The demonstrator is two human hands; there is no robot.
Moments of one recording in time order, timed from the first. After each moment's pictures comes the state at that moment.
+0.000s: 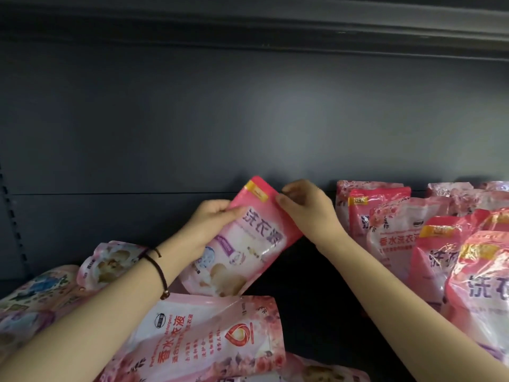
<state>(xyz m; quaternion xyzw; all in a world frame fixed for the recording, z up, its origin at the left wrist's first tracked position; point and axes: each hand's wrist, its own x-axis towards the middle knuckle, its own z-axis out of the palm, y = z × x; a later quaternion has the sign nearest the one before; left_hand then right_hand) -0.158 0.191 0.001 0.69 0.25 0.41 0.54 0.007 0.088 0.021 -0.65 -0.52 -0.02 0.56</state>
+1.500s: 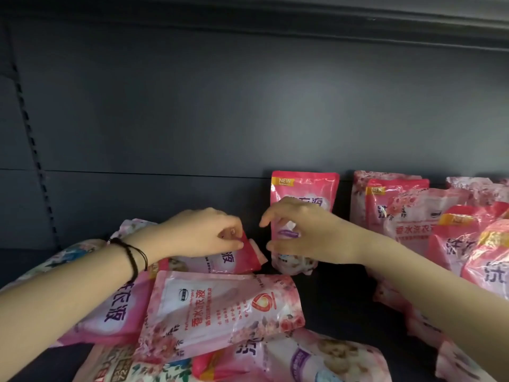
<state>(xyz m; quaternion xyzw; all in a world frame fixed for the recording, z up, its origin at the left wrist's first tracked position) -0.229 0.173 0.003 0.96 0.27 0.10 -0.05 -0.035 0.036 0.027 -0.57 -0.79 0.01 0.21</state>
